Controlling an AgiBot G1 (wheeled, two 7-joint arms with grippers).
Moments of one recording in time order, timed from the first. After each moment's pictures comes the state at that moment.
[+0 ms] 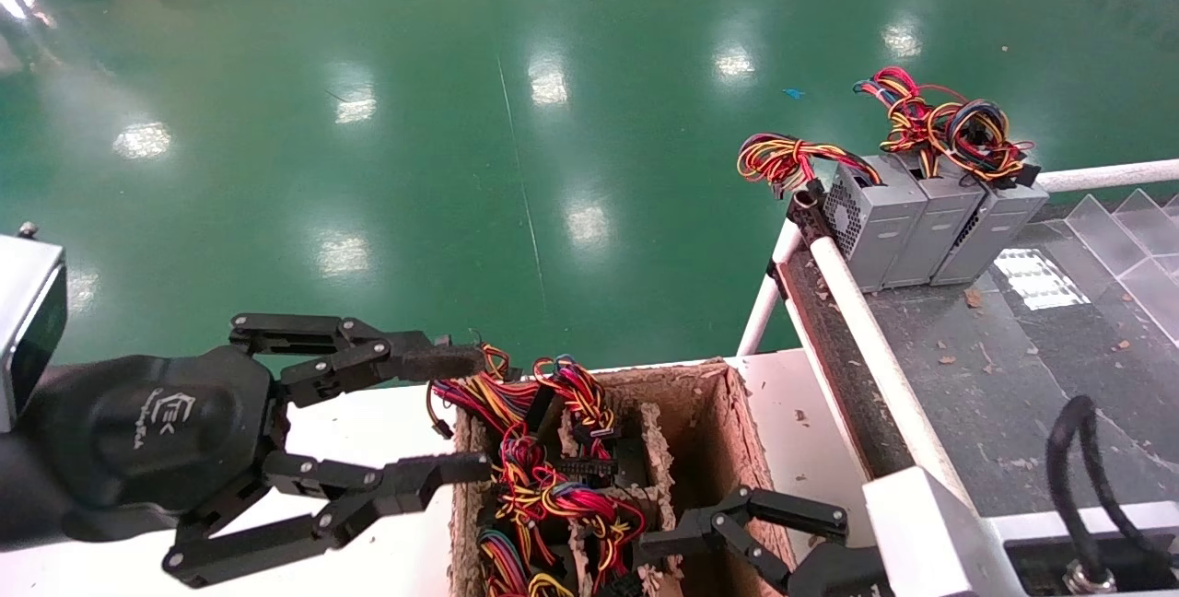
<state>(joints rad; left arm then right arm) -1.07 0.61 0.28 -1.28 0.73 1.50 -0.19 1.07 -0.65 -0.41 1.35 -0.87 -1.53 0.25</state>
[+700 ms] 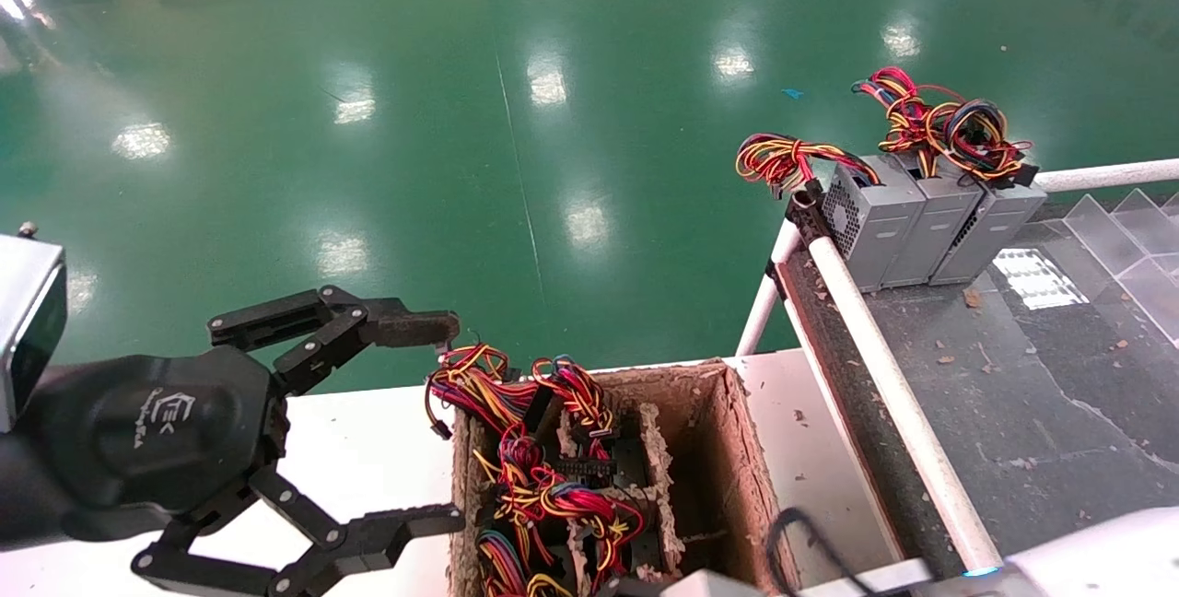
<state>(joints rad) -1.08 0.61 0.28 -1.28 0.73 1.50 -0.19 1.10 -0.87 -0.60 1.34 -1.09 -1.51 0.25</state>
